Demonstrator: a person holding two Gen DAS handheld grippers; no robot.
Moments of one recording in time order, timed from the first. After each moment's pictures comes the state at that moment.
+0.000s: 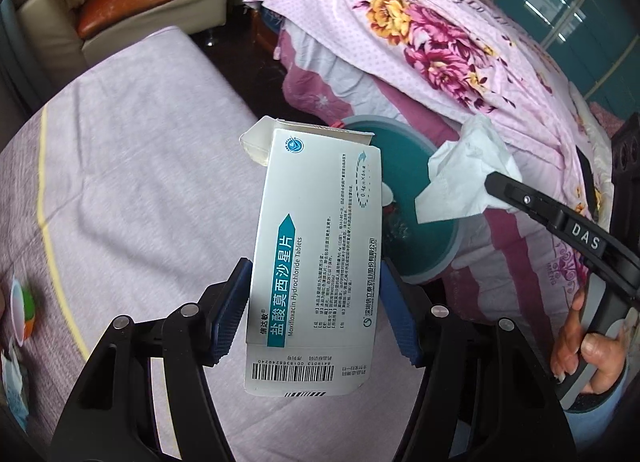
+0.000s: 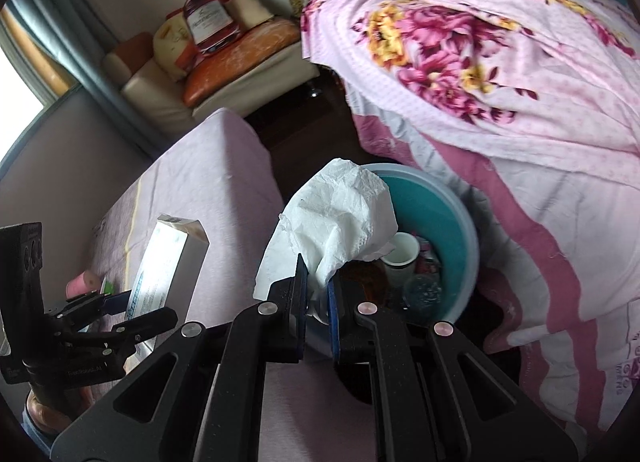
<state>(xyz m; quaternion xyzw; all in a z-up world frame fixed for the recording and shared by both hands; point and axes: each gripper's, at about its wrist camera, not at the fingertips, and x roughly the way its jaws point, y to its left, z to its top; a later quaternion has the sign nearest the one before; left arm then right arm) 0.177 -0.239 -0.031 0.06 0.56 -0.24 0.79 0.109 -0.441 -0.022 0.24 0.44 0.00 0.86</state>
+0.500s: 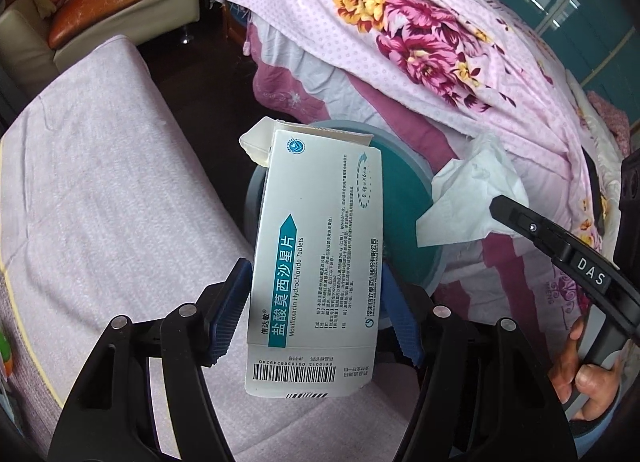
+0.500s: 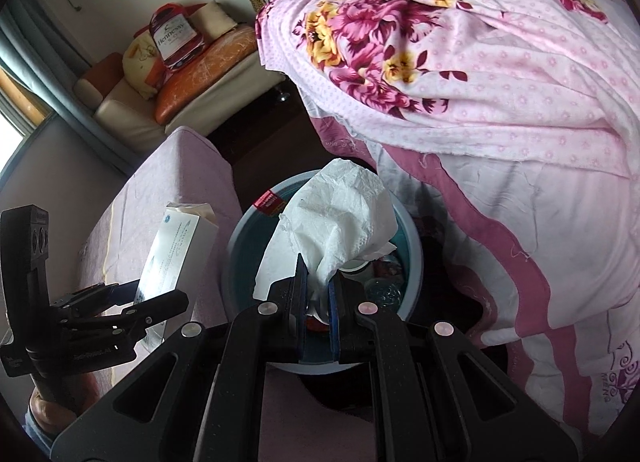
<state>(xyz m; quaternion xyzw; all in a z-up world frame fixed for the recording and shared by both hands) 0.202 -0.306 -0.055 0.07 0.57 -0.25 0.78 0.104 -0.502 -0.043 0.27 0.45 -0.03 0.85</state>
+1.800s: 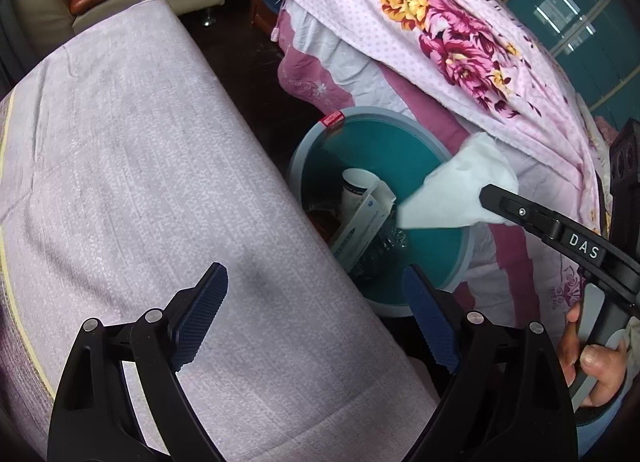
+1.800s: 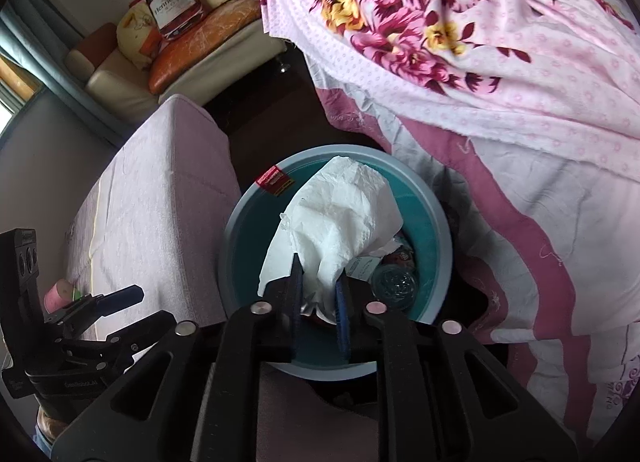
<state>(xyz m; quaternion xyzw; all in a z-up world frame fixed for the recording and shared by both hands) 0.201 -0.255 -0.073 0.03 0.58 -0.23 0.78 0.139 -0.472 -0.057 0.24 0.50 -0.02 0.83</state>
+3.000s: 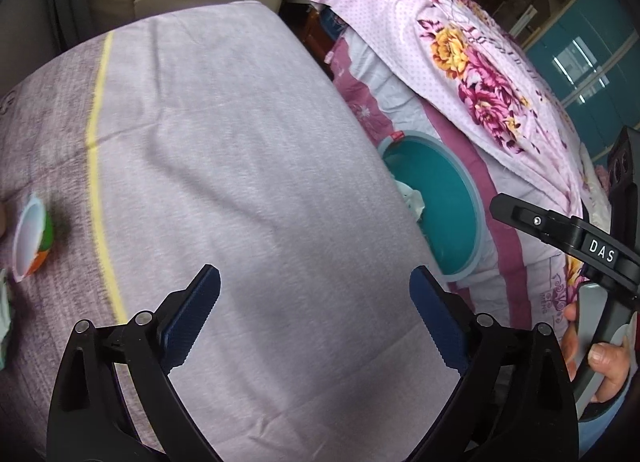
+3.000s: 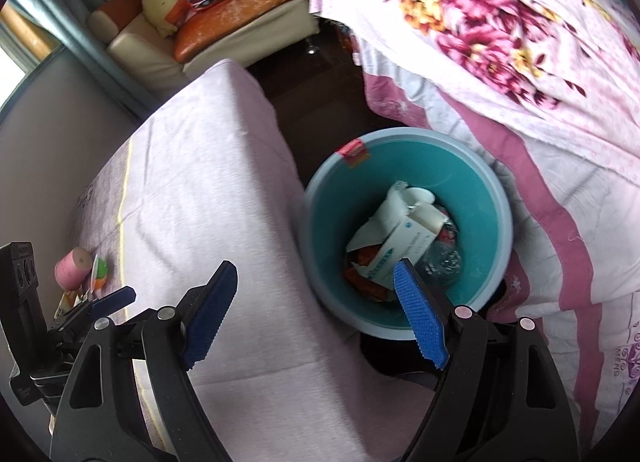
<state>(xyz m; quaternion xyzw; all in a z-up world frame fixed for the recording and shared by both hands) 0.166 -0.133 -0.040 -0.04 0.56 -0.19 0.81 0.141 -0.366 -0.015 0.19 0.53 0.02 0.83</state>
